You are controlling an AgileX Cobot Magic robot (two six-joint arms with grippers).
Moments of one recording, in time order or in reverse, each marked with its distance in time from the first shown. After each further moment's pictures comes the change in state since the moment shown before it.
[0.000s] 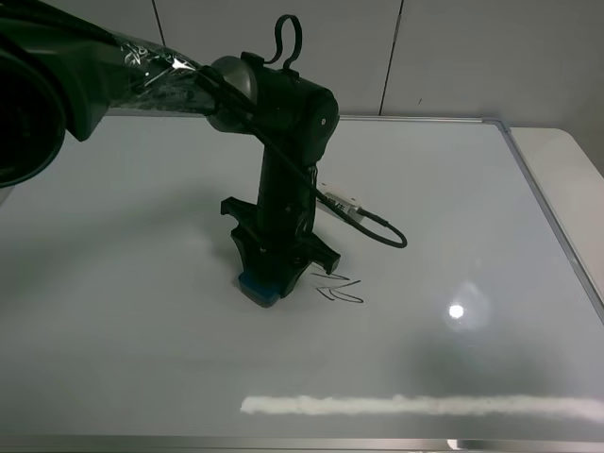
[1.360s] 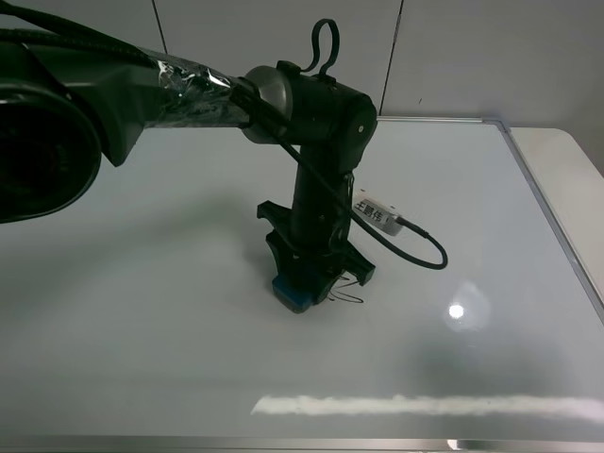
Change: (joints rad) left arm -0.072 0.040 -0.078 -0.007 0.000 0.037; right arm 0.000 0.000 0.000 0.000 0.000 0.000
